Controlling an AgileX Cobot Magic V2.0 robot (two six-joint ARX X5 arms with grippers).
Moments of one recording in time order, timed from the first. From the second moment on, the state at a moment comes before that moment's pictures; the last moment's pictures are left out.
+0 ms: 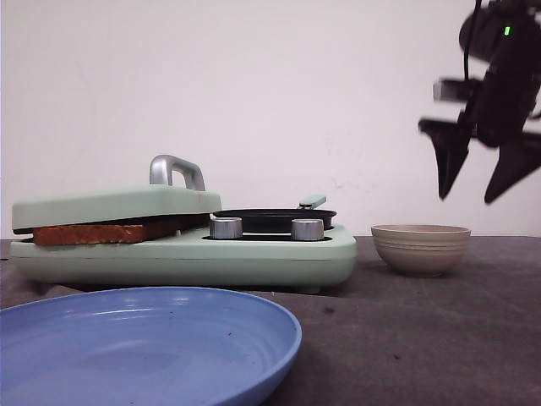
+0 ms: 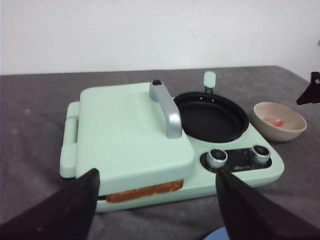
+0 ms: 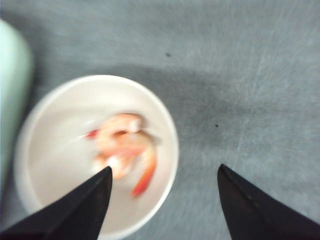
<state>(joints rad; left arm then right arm) -0.32 0.34 0.58 -0.45 0.06 -0.10 0.06 1.83 1.44 -0.63 -0.13 0.09</state>
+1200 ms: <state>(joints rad) -0.32 0.34 0.58 -0.47 0.03 -0.09 0.04 2.00 1.46 -0.56 -0.17 0.09</state>
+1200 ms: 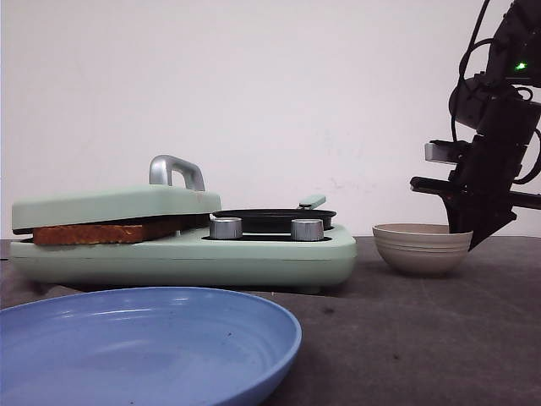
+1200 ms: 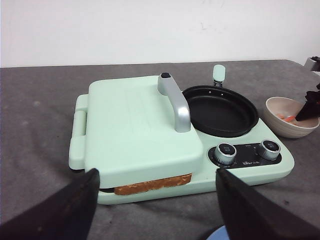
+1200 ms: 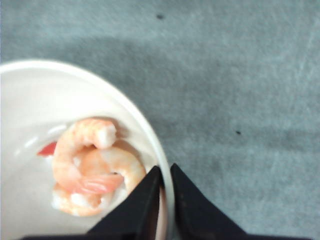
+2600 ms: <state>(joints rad) -0.32 0.34 0.58 -0.47 0.03 -0.09 0.33 1.80 1.46 -0.08 -0.15 0.13</state>
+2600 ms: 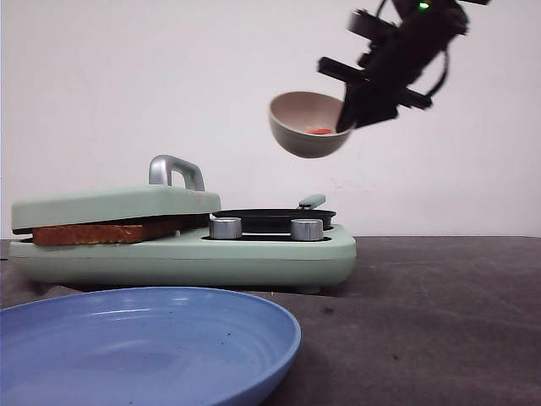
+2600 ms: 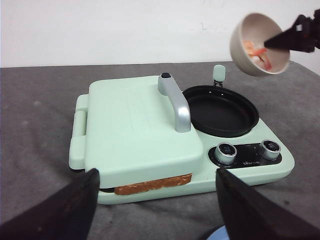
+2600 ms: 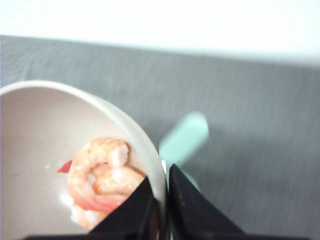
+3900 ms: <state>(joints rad) -0.32 0.34 0.58 -0.51 0.03 -0.07 0.56 1.80 1.46 0.56 0.26 -0.97</state>
